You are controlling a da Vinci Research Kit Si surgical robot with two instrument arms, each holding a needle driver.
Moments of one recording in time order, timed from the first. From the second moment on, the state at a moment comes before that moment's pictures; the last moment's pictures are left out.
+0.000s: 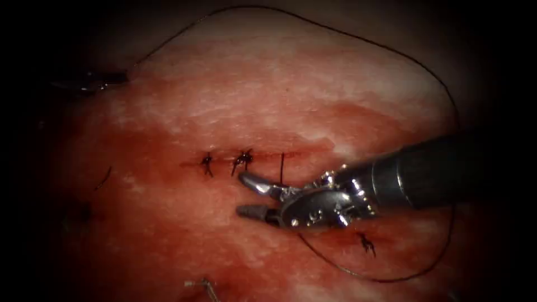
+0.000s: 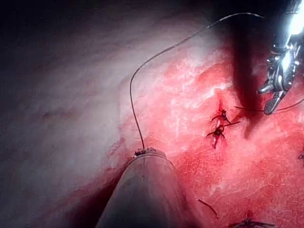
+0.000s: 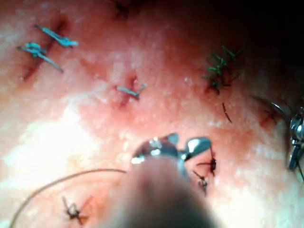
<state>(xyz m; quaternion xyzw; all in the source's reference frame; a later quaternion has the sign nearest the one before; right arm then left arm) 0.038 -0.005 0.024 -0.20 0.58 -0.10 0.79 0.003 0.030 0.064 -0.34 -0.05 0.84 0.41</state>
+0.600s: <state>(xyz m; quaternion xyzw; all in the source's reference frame) 0.038 -0.006 0.023 -0.18 0.58 -0.08 0.79 -0.020 0.034 0.059 -0.41 -0.08 0.84 0.35</state>
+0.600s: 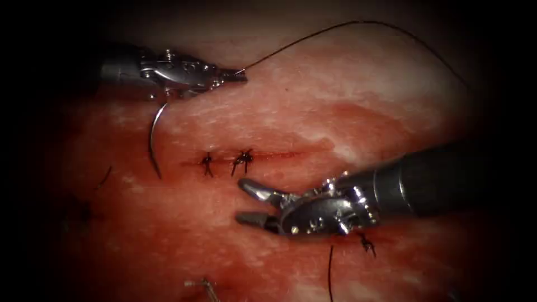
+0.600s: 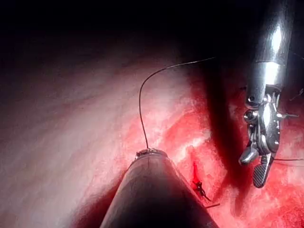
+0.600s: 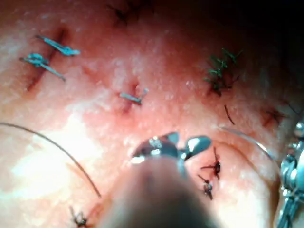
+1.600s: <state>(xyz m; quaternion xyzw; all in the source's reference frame) 0.038 -0.006 0.023 -0.19 0.58 -0.08 0.79 -0.011 0.030 0.061 -0.41 -0.08 0.84 0.36</state>
